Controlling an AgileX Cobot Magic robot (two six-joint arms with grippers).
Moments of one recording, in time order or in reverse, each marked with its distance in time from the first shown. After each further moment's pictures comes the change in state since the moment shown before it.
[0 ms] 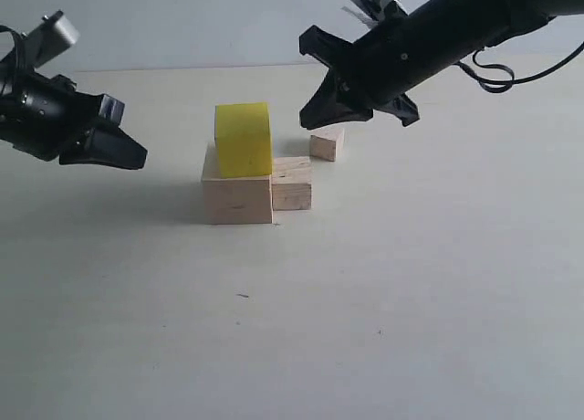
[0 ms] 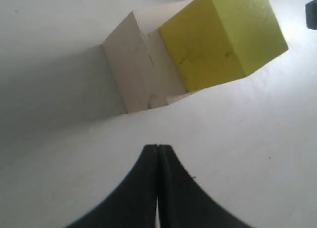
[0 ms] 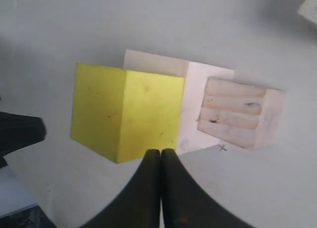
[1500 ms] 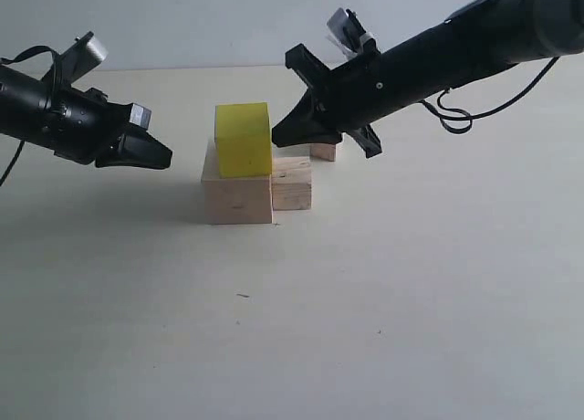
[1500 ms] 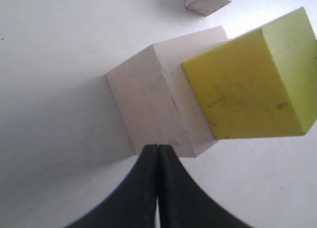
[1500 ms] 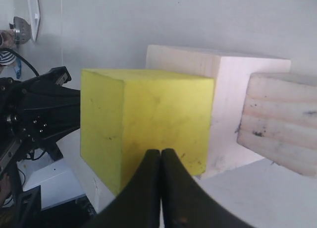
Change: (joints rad) left arm 0.000 0.186 -0.063 -0.185 -0.033 0.190; right arm 0.000 0.143 -0.002 0.272 0.072 -0.149
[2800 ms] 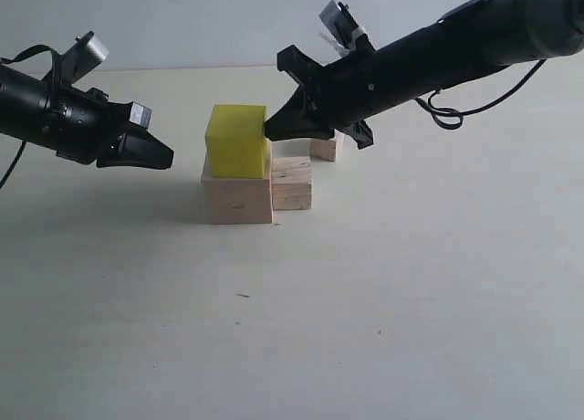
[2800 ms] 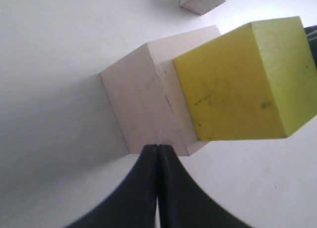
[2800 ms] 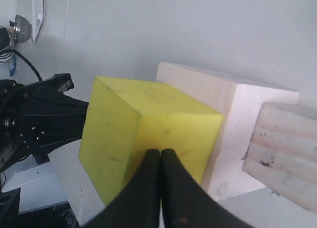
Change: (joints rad) left arm 0.000 0.000 0.000 -0.006 0.014 0.002; right arm 0.022 0.000 0.000 0.046 -0.054 -0.123
